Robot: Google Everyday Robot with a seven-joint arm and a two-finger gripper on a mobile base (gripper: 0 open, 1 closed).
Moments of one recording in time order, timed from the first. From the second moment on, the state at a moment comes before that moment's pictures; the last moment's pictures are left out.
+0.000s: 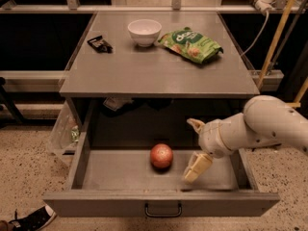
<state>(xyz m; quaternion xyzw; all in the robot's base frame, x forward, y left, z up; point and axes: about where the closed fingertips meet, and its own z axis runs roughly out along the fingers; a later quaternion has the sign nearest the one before) 0.488 -0.095 0.691 -0.61 0.71 0.19 0.31</state>
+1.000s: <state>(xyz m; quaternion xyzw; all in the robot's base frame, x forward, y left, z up) 0.444 -0.167 0.802 -0.58 0.74 0.13 0.32</state>
